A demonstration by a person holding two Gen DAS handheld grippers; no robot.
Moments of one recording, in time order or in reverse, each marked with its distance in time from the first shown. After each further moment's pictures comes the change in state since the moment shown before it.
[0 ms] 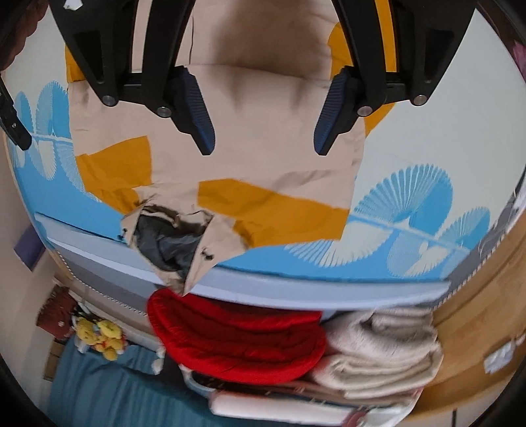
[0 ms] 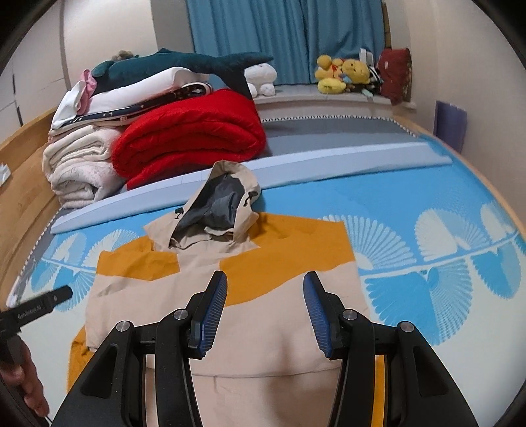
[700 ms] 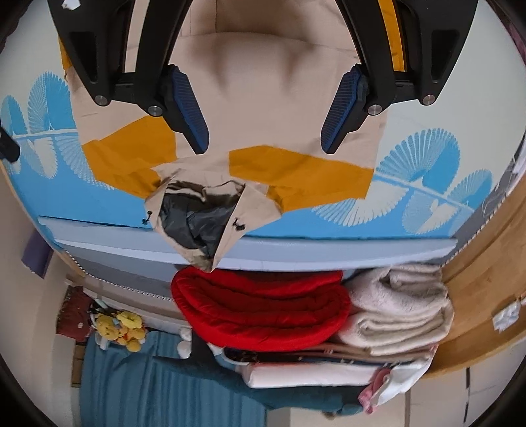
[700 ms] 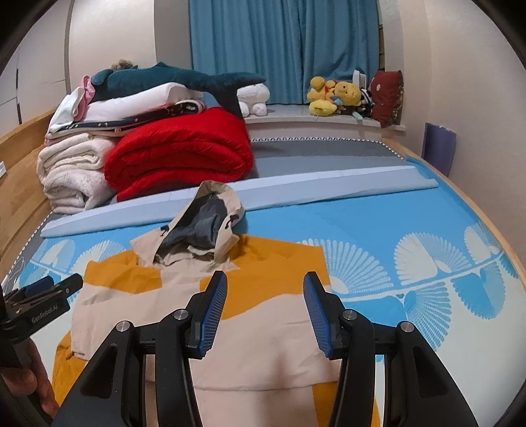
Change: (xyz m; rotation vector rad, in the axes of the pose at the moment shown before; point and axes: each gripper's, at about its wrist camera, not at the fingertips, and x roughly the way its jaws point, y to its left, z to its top) left arm -0.002 -0.060 0.003 0.088 -0.148 0.016; right arm -0.018 -0.022 0.016 -0.024 -0.086 -0.052
